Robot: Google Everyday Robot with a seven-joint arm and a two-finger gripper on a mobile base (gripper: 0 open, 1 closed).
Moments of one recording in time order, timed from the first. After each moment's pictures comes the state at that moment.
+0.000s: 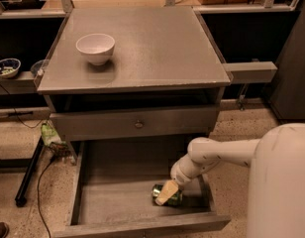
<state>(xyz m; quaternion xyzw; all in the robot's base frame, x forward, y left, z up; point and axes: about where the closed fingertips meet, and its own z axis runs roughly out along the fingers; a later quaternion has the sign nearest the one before) 0.524 -0.064 0.415 -0.48 0.84 0.22 0.13</state>
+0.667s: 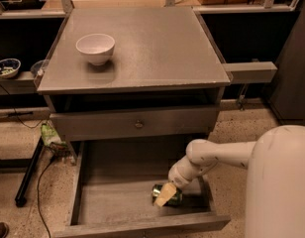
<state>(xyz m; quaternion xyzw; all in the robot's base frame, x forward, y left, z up) 0.518 -0.052 0.404 -0.48 0.83 0.24 0.12</state>
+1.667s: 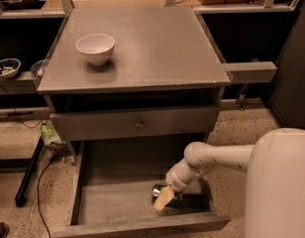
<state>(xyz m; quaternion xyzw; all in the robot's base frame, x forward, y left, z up) 0.504 -0.039 0.393 -0.50 0.81 0.27 0.11</state>
